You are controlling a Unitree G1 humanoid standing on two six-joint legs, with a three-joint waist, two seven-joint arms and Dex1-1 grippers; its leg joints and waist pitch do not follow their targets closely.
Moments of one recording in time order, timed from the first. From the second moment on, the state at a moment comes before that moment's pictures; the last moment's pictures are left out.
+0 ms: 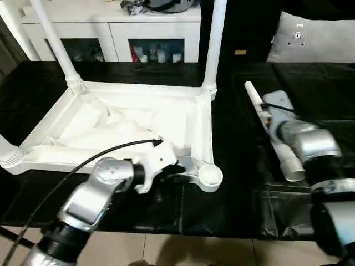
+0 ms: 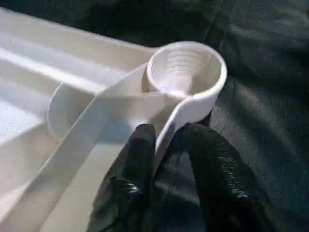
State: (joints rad) left arm -0.31 0.42 -0.32 -0.07 -0.05 0.48 -0.96; right arm -0.81 -0.43 0.01 0.78 -0.05 0.65 0.34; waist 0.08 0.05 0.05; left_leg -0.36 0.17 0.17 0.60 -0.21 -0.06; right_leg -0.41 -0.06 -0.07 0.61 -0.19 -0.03
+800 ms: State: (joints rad) left arm -0.31 0.45 -0.33 -0.14 -0.06 0.54 -0.95; right arm -0.73 -0.53 0.00 0.67 0.02 0.98 0.52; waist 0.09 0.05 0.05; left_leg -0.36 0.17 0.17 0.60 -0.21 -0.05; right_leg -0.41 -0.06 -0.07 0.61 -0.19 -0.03
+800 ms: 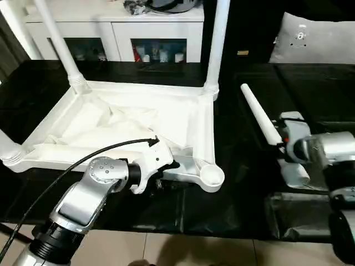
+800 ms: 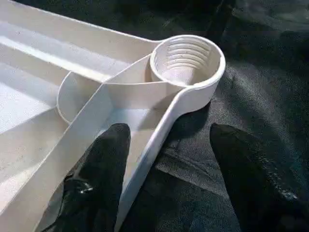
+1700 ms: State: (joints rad) left arm -0.48 0.17 -0.09 -0.01 -0.13 0.39 -0.57; right arm -0.64 -0.31 -0.47 0.41 0.38 0.52 0.47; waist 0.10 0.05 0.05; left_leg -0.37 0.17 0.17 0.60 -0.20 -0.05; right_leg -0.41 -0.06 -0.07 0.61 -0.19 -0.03
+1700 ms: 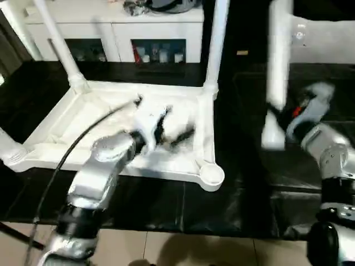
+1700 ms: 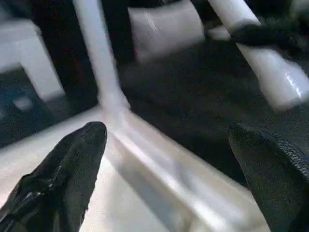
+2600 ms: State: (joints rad) left arm -0.71 -0.12 0.11 0.06 -0.53 0.61 -0.45; right arm -0.42 -0.17 -0.21 0.02 0.73 0.73 0.86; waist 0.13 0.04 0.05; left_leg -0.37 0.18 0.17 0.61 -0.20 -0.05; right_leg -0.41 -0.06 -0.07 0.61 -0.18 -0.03
